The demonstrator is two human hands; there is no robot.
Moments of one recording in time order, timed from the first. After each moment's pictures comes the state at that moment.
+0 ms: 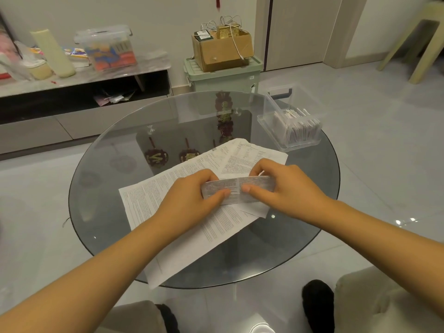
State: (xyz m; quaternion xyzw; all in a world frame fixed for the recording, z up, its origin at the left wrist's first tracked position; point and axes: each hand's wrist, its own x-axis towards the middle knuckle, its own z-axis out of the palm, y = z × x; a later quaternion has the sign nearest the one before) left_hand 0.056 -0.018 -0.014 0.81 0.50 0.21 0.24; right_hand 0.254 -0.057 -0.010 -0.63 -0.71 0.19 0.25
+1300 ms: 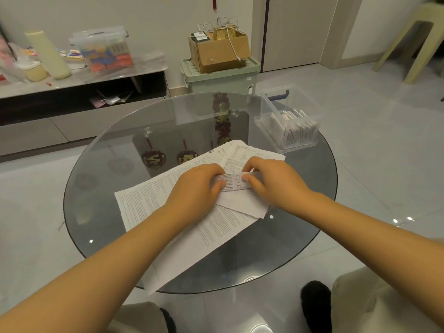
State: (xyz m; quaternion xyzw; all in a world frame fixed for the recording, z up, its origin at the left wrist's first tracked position) left_hand 0.075 0.008 -0.023 0.84 0.49 0.17 0.15; right_hand 0.251 -0.029 -0.019 -0.66 -0.72 0.11 0.20
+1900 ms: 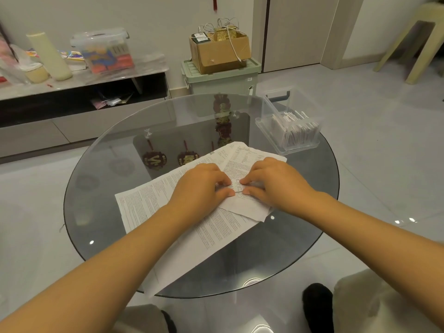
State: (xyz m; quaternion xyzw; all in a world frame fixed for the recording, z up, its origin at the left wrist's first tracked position) left_hand 0.078 0.016 -0.026 0.88 0.44 0.16 0.09; right_hand 0.260 -0.021 -0.023 -0.60 -0.79 0.03 0.11
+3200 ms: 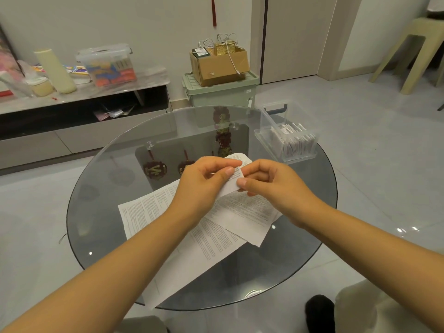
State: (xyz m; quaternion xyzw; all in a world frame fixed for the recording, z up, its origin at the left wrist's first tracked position) left_hand 0.088 -0.003 0.012 0.67 0.43 0.41 0.44; right_hand 0.242 -0.042 0.008 -0.56 -0.54 0.44 0.45
